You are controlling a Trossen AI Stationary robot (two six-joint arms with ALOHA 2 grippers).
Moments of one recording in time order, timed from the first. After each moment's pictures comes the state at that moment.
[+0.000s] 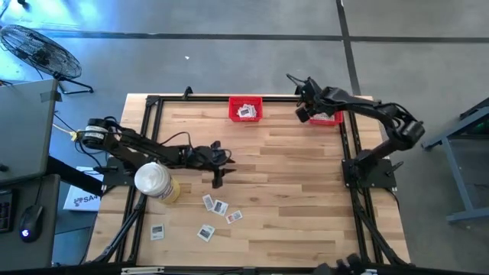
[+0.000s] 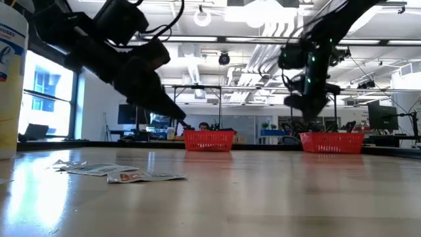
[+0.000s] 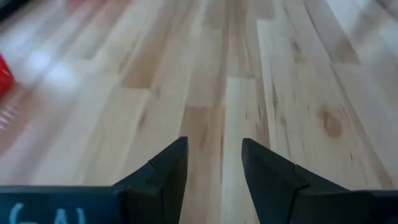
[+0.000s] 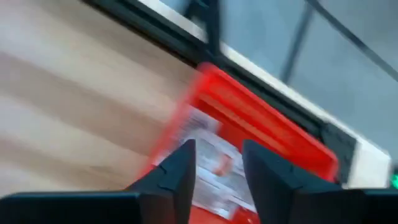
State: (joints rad) left arm -0.02 1.50 0.53 0.49 -0.12 -0.06; right arm -0.79 1.50 0.97 -0.64 0.41 0.18
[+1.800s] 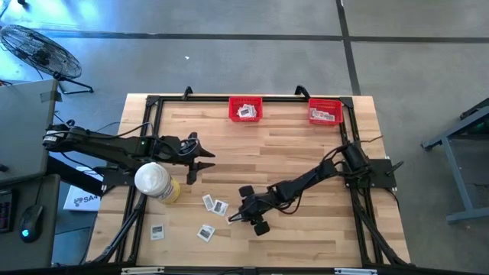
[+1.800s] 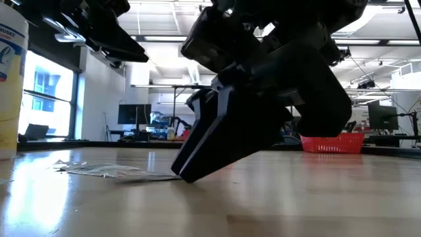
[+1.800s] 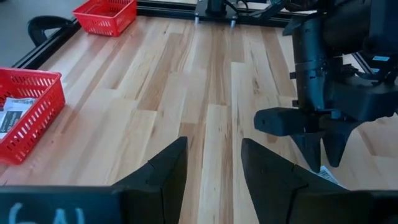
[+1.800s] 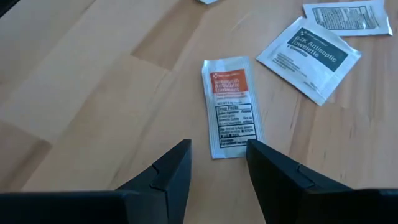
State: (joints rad) left arm -0.07 0.88 0.53 -0.06 -0.12 -0.11; right arm 0.33 2.12 1.20 0.14 -0.03 -0.05
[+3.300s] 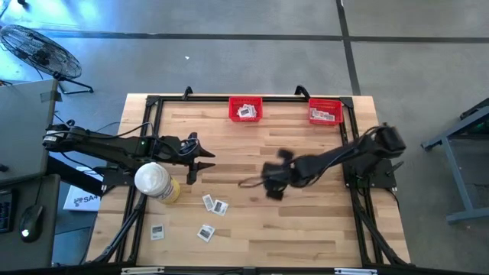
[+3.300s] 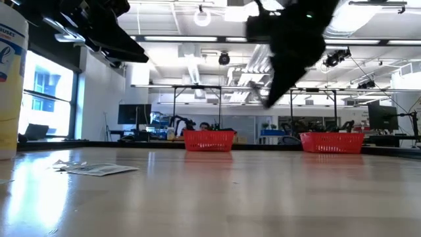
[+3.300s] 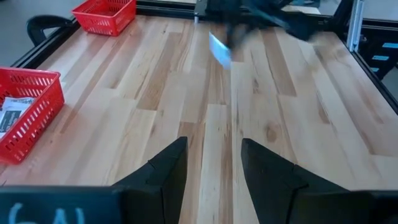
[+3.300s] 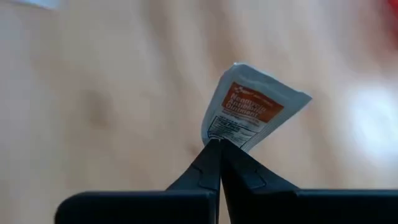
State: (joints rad) left arm -0.07 0.88 0.53 -0.06 -0.12 -0.11; right arm 0.24 1.70 1.19 -0.74 0.39 0.47
